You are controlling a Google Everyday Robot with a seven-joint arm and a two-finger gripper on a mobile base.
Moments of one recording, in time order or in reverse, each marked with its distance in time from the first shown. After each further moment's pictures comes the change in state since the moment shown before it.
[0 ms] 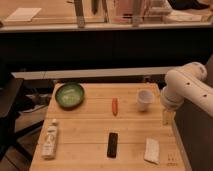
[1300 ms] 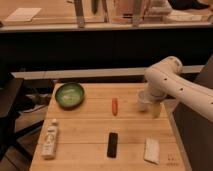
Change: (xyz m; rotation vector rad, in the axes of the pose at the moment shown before) arm -0.068 -0.034 0.005 0.028 0.051 -0.200
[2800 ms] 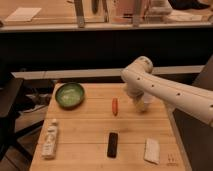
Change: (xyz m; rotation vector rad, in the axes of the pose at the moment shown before) arm -0.064 -0.051 0.033 0.029 0.013 -0.310
